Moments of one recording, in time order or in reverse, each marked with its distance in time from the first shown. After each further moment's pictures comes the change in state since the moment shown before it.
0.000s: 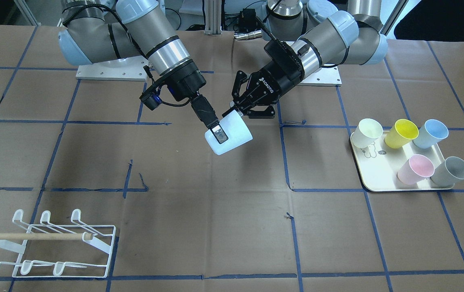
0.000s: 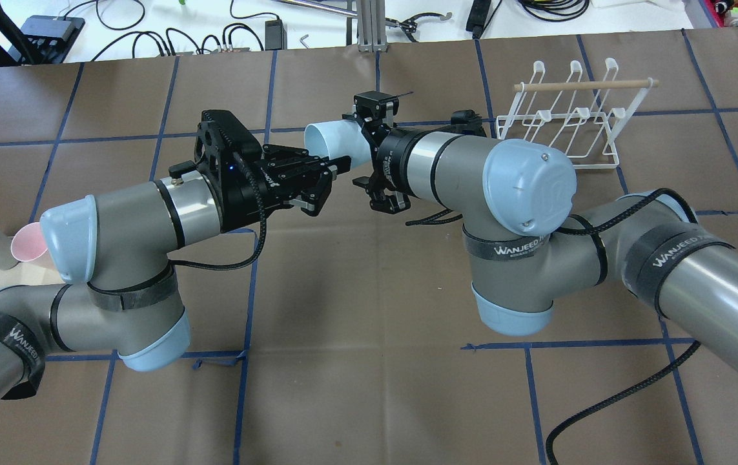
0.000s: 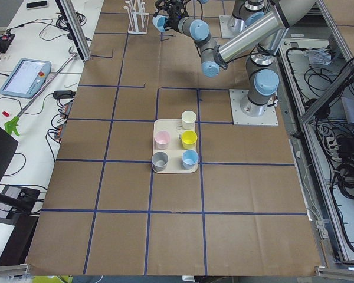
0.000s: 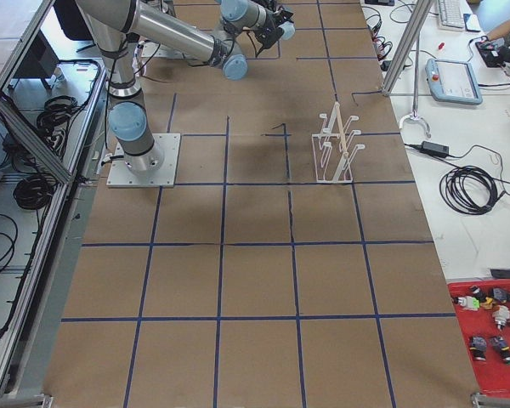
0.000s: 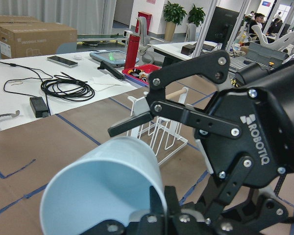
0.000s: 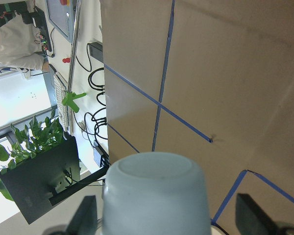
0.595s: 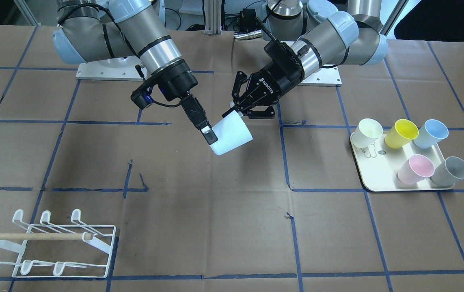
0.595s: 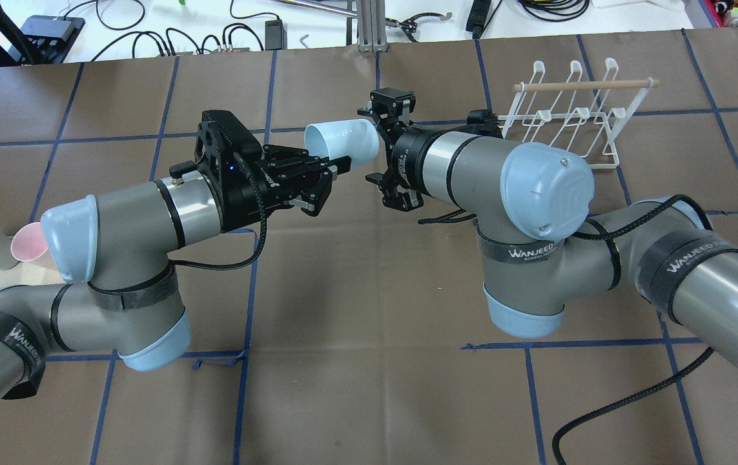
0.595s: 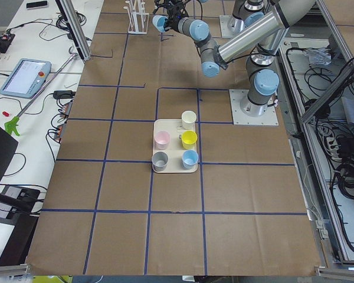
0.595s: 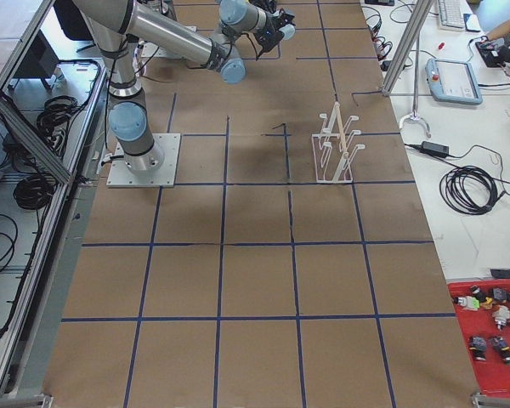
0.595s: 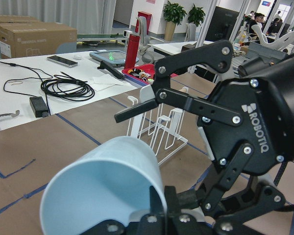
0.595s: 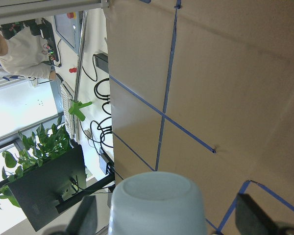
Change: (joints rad) left arm 0.000 -0.002 0.000 0.000 0.000 0.000; right arm -0.031 -0.018 0.033 -0.024 0.000 -0.002
